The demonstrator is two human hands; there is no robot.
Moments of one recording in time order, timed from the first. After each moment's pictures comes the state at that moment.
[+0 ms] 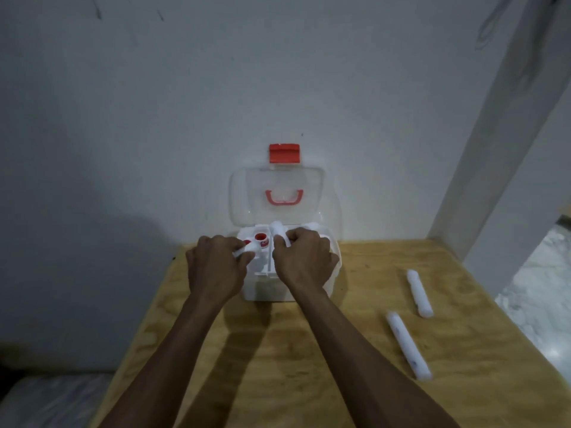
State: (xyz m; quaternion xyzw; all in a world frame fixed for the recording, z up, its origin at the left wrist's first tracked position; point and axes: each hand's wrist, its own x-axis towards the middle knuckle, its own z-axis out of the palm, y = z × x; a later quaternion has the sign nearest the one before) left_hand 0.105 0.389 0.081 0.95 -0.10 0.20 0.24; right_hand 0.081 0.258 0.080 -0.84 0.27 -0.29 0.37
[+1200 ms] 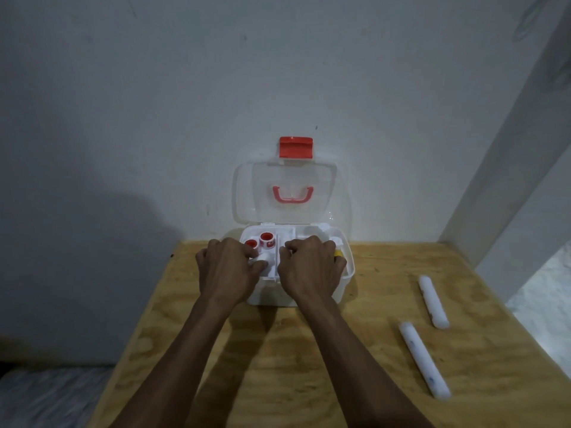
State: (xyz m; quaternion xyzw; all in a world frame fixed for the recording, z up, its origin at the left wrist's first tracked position) left_hand 0.135 0.379 0.053 0.96 -0.08 0.14 0.24; right_hand 0.090 0.260 0.064 -0.92 0.27 -0.20 0.22
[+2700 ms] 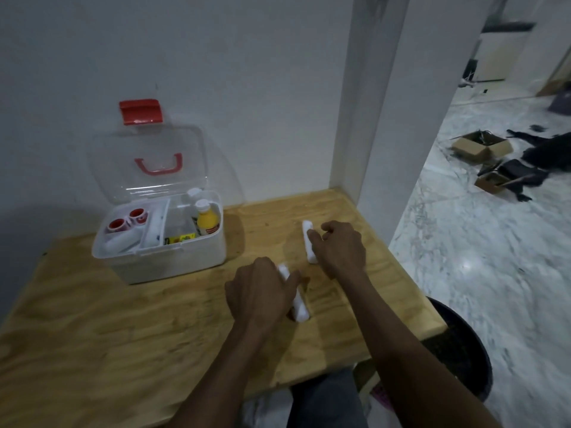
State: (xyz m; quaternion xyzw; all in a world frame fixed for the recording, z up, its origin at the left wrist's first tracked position) left_hand -0.032 0.178 0.015 0.96 -0.16 -0.01 0.25; right_hand -0.040 0.017 0.007 -0.84 0.37 -0.20 0.33
